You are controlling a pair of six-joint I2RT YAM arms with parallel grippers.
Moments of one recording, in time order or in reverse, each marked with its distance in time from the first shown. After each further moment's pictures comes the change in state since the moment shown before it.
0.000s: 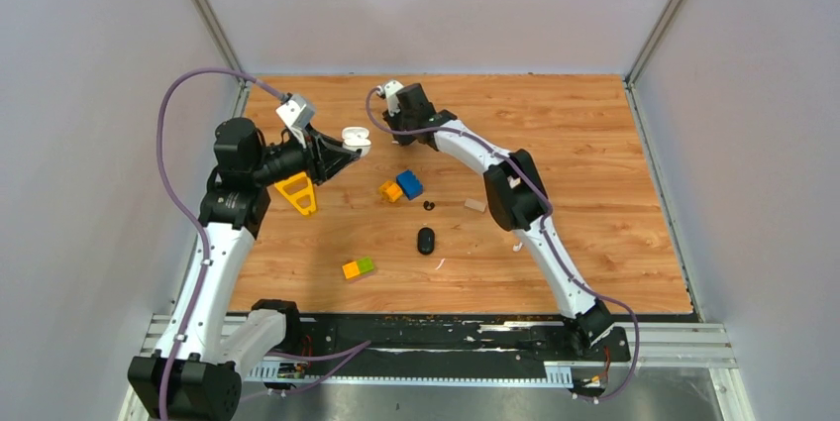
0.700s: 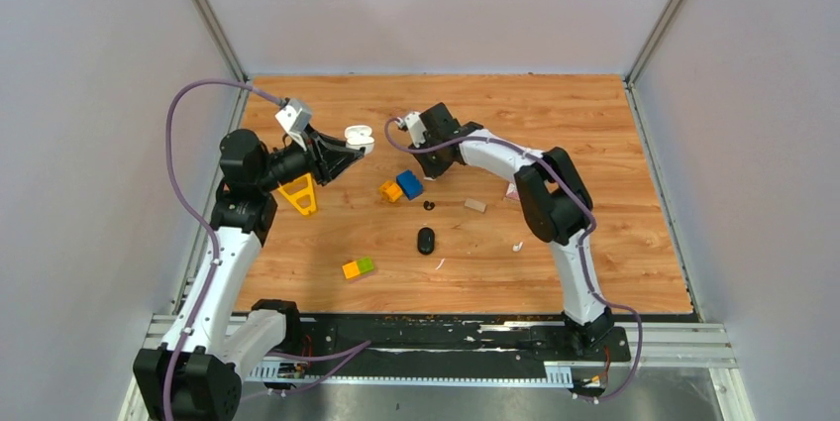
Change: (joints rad) left arm 0.000 -0.010 -0.140 0.280 0.008 -0.146; right arm 0.000 -0.382 -0.554 -0.092 -0.059 -0.113
